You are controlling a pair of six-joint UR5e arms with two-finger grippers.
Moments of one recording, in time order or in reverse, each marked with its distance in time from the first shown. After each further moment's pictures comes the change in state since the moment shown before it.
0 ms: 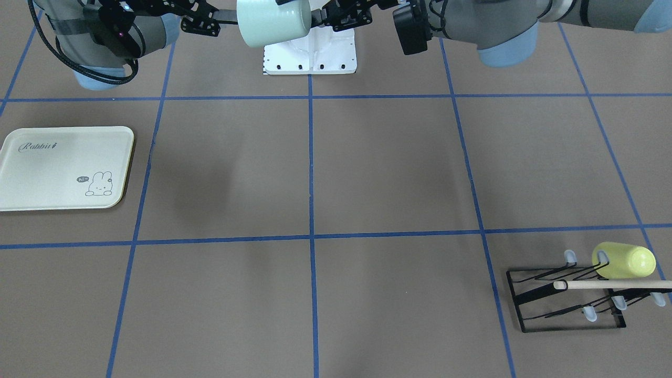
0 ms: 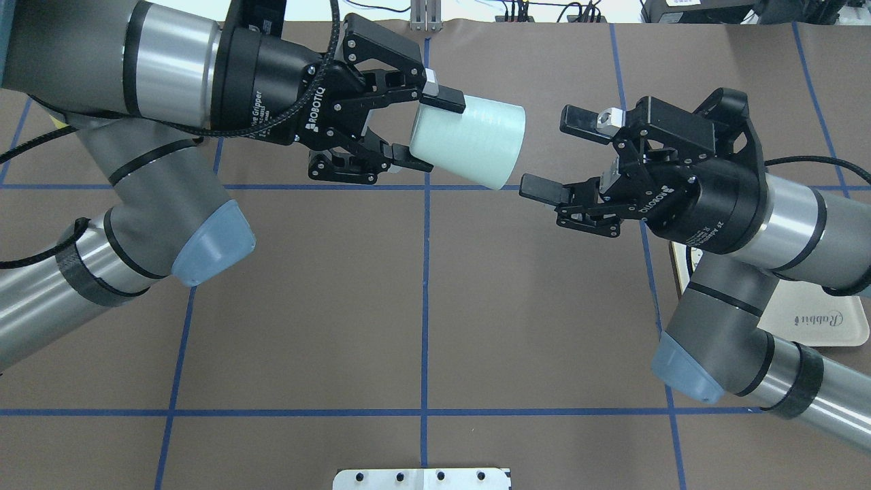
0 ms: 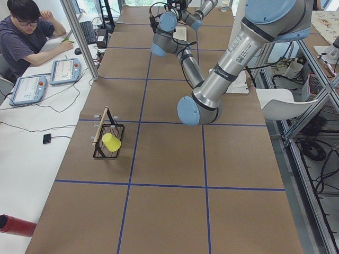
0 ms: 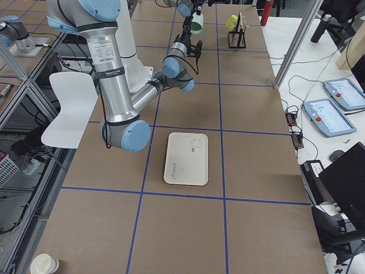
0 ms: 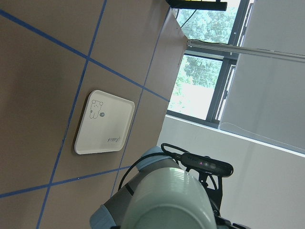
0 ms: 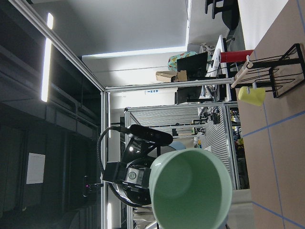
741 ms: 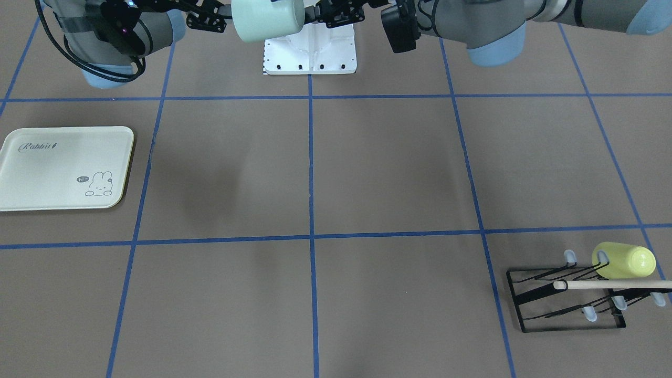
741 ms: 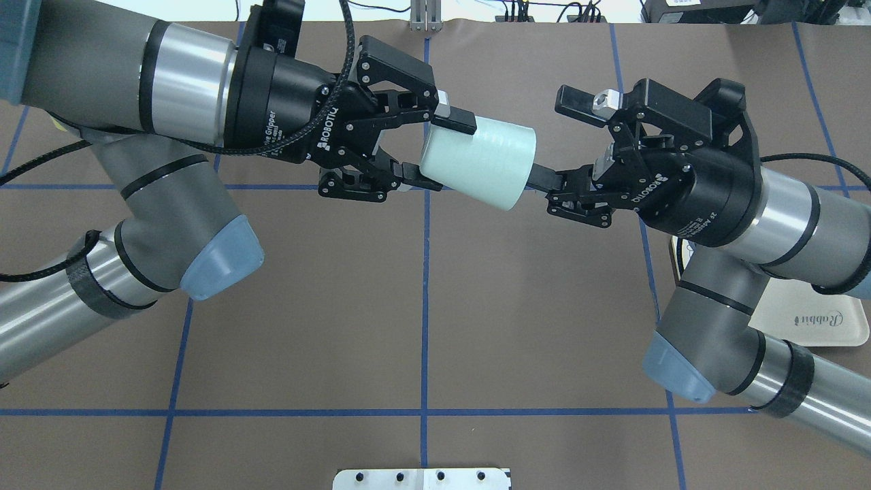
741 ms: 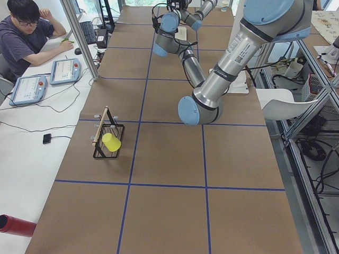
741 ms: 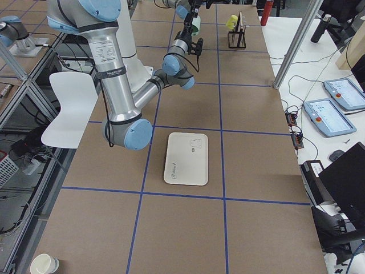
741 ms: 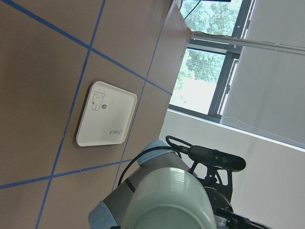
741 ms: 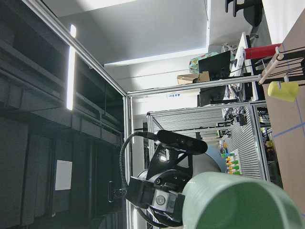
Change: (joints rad) left arm 0.031 -0.002 -0.004 0.001 -0.002 0.001; right arm -0.003 0.020 -0.001 -0.008 -0.040 -0.003
